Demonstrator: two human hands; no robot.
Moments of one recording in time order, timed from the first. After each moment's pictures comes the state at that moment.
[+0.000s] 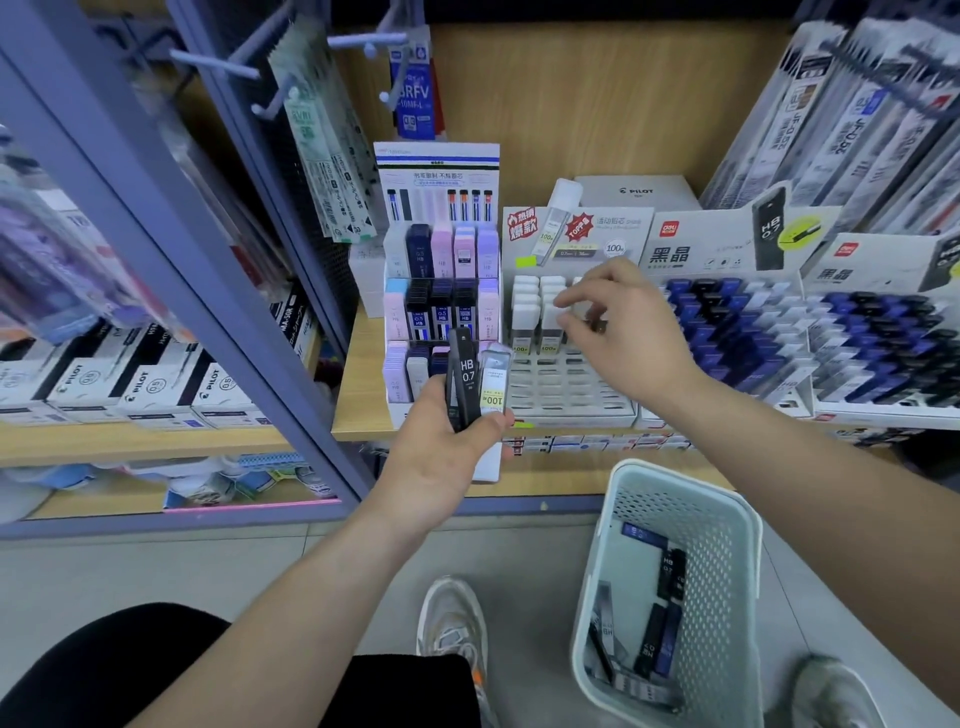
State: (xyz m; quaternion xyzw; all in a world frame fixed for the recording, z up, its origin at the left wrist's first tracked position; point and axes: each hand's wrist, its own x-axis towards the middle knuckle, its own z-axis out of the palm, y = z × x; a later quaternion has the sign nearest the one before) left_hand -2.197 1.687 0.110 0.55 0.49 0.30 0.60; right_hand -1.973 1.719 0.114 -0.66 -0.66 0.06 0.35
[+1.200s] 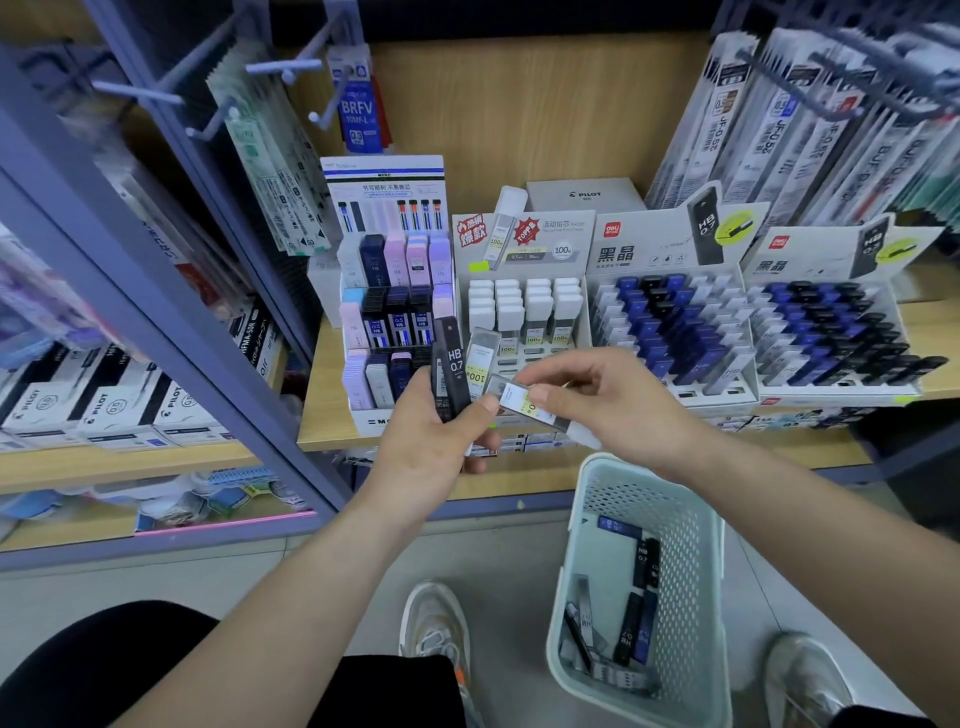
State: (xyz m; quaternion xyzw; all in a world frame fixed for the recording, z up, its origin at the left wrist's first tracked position) left_hand -2.167 1.678 0.119 0.55 0.46 0.34 0.62; right_hand -1.980 1.640 0.134 -0.59 -0.55 0.43 0.41
